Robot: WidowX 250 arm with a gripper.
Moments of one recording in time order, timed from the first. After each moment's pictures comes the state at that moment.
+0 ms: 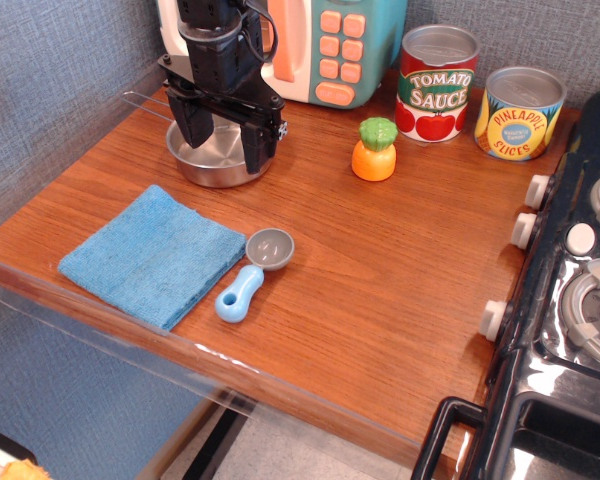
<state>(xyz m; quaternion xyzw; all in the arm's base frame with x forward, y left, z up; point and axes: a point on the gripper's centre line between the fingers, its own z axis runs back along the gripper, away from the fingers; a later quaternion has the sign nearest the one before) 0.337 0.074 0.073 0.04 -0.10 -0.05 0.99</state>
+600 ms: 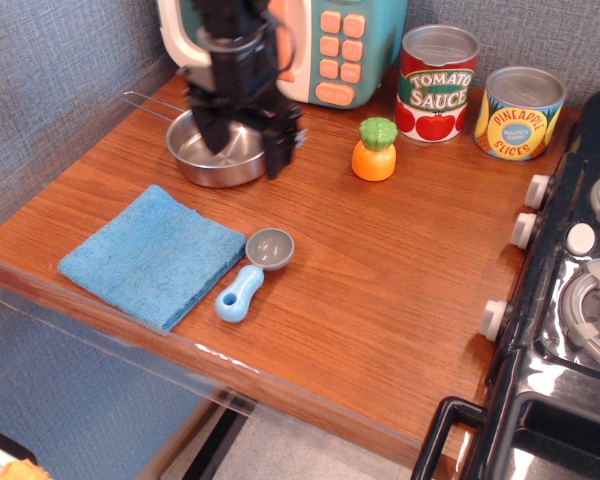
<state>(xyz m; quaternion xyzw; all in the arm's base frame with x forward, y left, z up) 0.355 0.056 0.066 0.03 -0.10 -0.06 0.99</state>
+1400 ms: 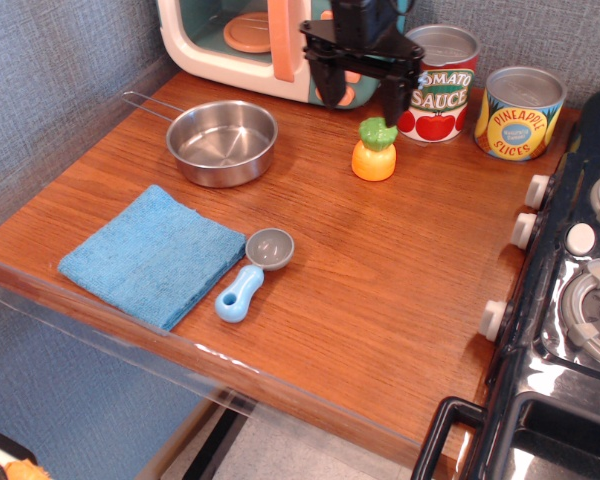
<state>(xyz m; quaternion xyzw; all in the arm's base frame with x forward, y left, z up) 0.427 -0.007 0.079 -0.03 -0.13 -0.07 0.99</state>
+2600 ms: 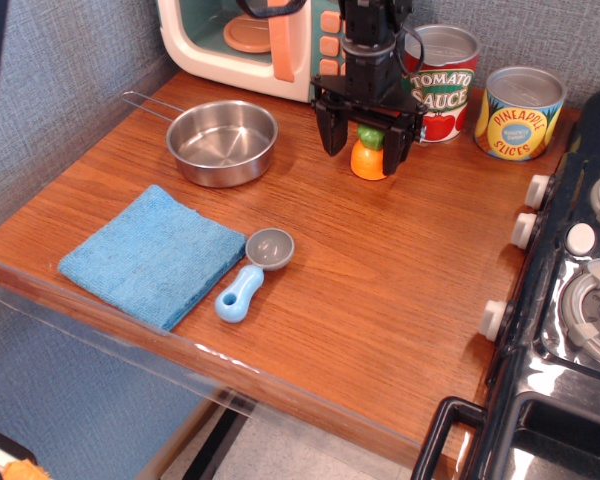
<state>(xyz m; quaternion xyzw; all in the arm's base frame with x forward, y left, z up) 0.434 -0.005 0.025 -0.01 -0.07 -0.05 1.00</state>
